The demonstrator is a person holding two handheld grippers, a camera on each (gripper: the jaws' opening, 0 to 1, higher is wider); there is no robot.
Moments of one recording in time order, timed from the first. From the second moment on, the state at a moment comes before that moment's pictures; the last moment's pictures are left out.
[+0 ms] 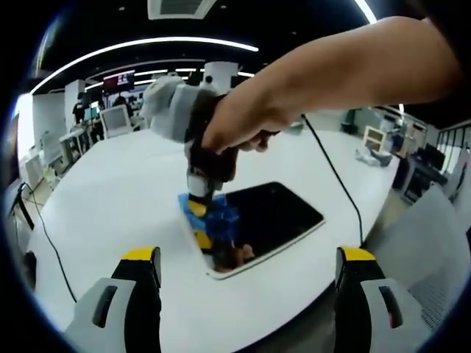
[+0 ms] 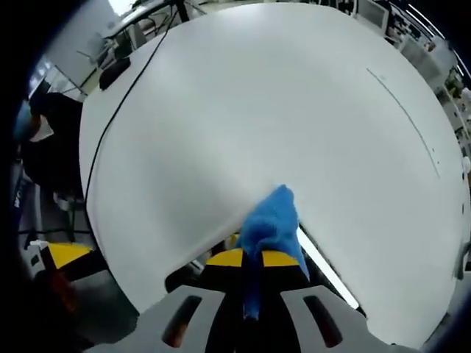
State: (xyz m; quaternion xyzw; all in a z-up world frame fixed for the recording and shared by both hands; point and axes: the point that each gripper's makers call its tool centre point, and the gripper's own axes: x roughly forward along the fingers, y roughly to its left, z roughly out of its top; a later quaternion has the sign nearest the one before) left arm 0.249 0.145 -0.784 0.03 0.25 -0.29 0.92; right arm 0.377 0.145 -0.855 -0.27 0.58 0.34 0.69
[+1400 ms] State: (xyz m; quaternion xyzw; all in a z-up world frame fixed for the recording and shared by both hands) left arm 0.248 0.144 -0.782 0.01 0.25 -0.30 0.92; right arm 0.339 0.151 -0.853 -0.15 0.60 0.36 0.70
